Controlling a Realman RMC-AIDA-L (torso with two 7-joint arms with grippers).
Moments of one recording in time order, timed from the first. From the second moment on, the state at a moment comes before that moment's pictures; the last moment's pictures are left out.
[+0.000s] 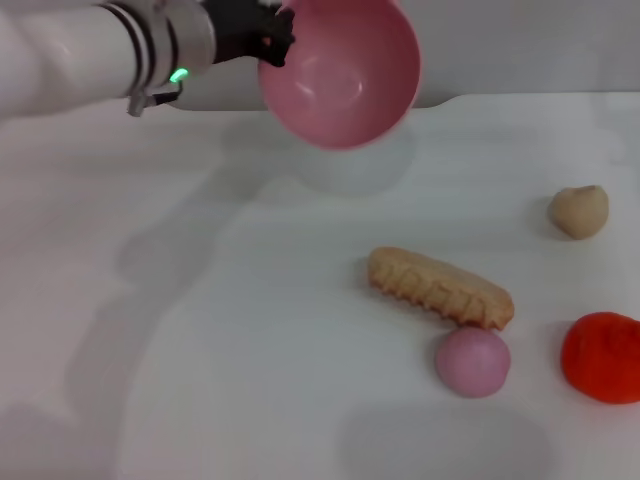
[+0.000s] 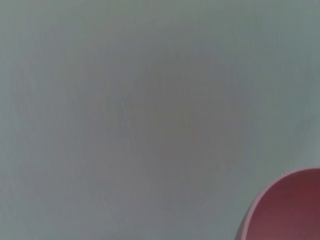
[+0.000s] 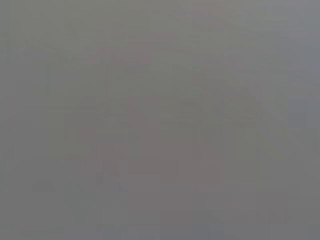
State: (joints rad) left arm -0.70 -2.06 1.51 0.99 2.18 0.49 -2.23; right arm 0.63 2.07 -0.95 -0.32 -0.30 -1.00 0.45
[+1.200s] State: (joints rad) left arm -0.67 -2.05 1.04 0.98 2.14 1.08 -2.14; right arm 0.90 1.88 -1.26 -0.70 -2.14 -1.24 2.34
